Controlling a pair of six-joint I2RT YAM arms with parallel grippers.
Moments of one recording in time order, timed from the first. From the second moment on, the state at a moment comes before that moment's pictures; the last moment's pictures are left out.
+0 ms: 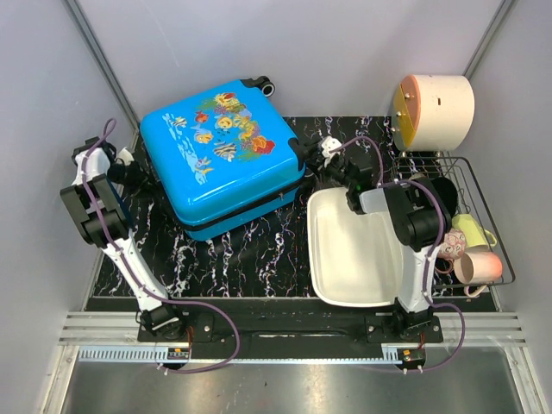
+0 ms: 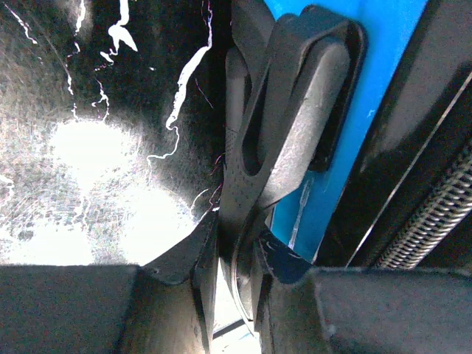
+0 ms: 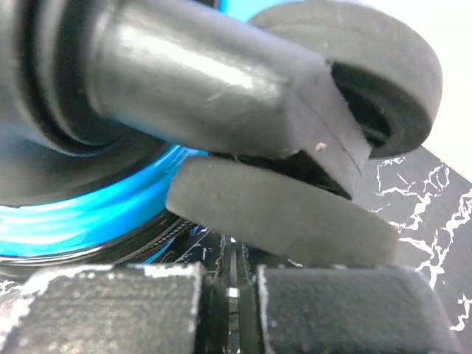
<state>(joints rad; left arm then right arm) 0.49 2.18 1.79 -1.06 0.59 -0.10 0.30 2.01 1.00 0.93 -0.57 -0.23</state>
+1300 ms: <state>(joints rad) 0.52 1.88 1.78 -0.93 0.50 -0.09 0.17 1.69 1.17 0.52 -0.36 -0.20</state>
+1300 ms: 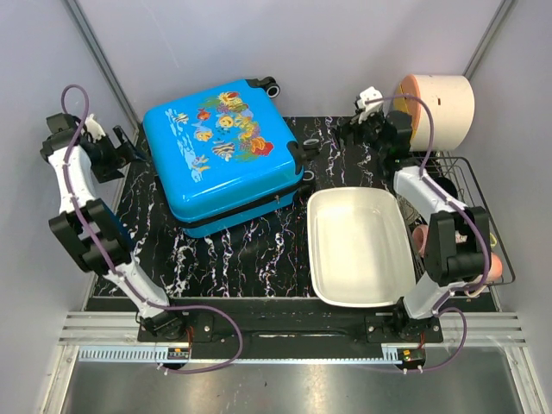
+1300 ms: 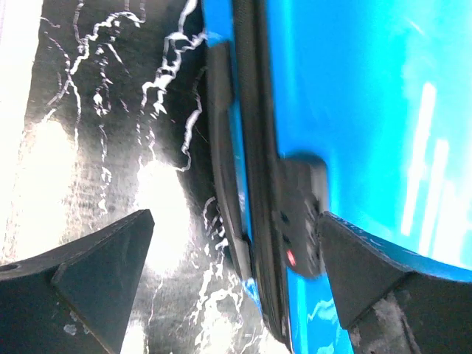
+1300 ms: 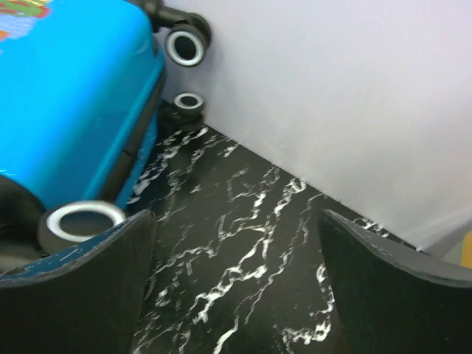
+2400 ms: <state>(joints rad) 0.16 1.28 1.17 -1.13 0.63 0.32 0.31 1.92 1.61 -0.22 -0.90 0.11</state>
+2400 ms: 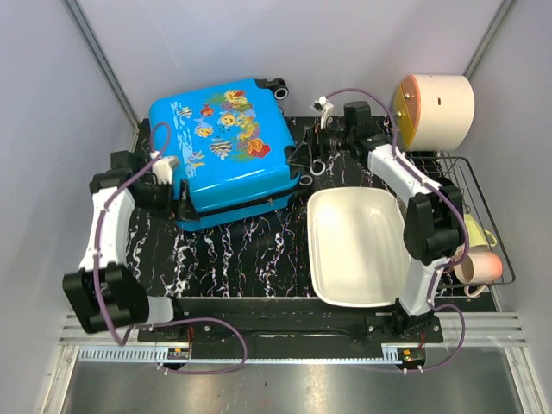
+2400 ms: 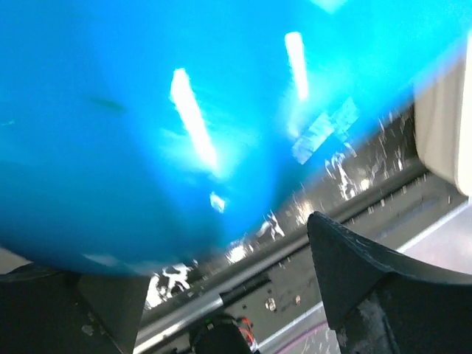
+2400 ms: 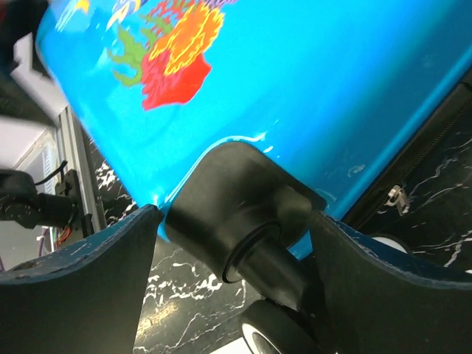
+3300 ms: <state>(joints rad) 0.42 1.64 1.52 -0.92 0.58 0.14 0.69 1.83 1.44 -0.05 -0.72 0.33</state>
